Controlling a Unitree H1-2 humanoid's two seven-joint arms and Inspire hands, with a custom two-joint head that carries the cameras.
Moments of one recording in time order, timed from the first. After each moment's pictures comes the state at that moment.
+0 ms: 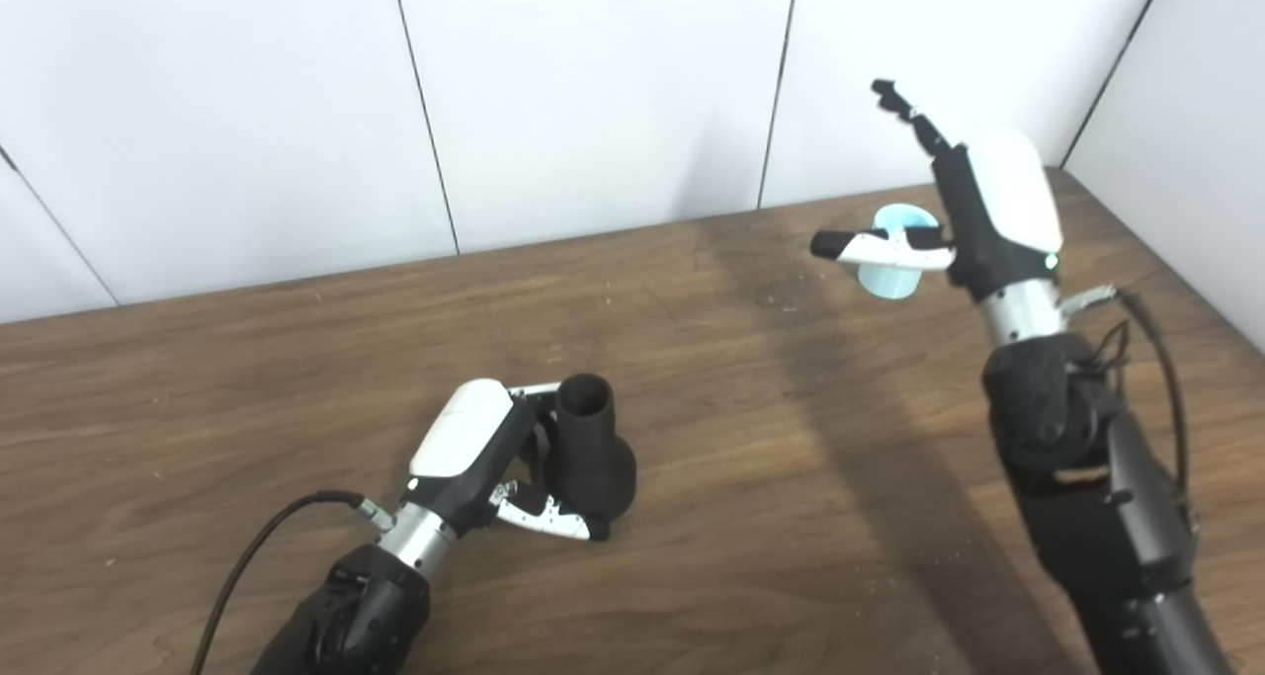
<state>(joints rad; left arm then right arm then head) -0.34 0.25 -0.53 0.16 0.54 -0.17 -0.03 -0.30 -0.42 -0.11 -0.24 -0.71 0.20 -0.02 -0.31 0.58</state>
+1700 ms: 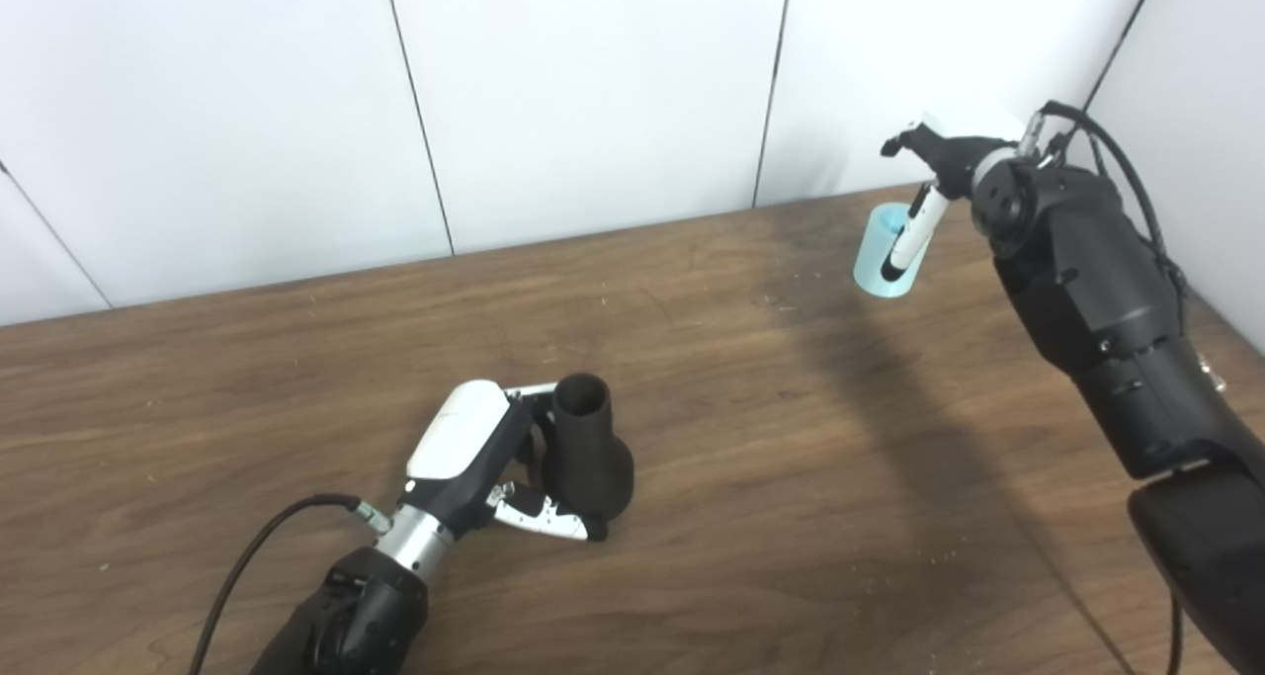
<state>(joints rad) -0.35 0.25 -0.54 0.16 0.54 -0.17 -0.02 -0.67 -0.62 0.10 0.22 -1.01 0.46 0.61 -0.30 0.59</state>
